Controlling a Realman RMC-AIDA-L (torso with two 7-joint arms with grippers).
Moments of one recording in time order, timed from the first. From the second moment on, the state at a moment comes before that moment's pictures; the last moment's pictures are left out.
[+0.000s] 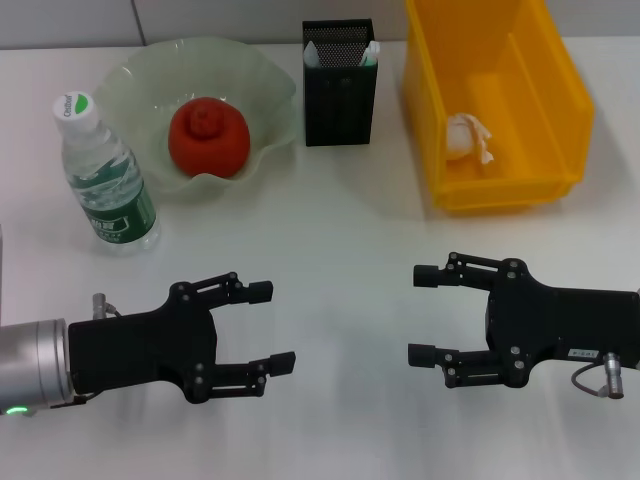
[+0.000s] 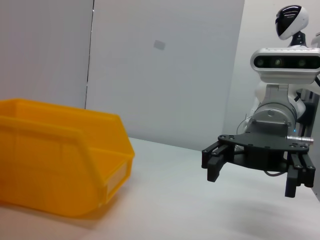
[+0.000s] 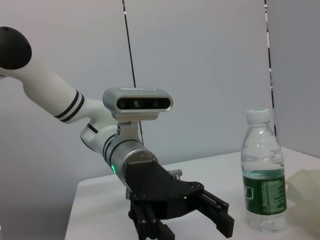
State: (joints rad) left arm -0.44 -2.06 0.67 0.35 2.03 1.67 -0.88; right arm 0.46 2.04 -0.85 -0.36 -1.83 -1.71 0.89
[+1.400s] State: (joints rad) left arm -0.43 -2.06 0.67 0.35 2.03 1.67 -0.88; right arm 0.46 2.04 -0.85 -0.36 -1.82 -1.73 0.89
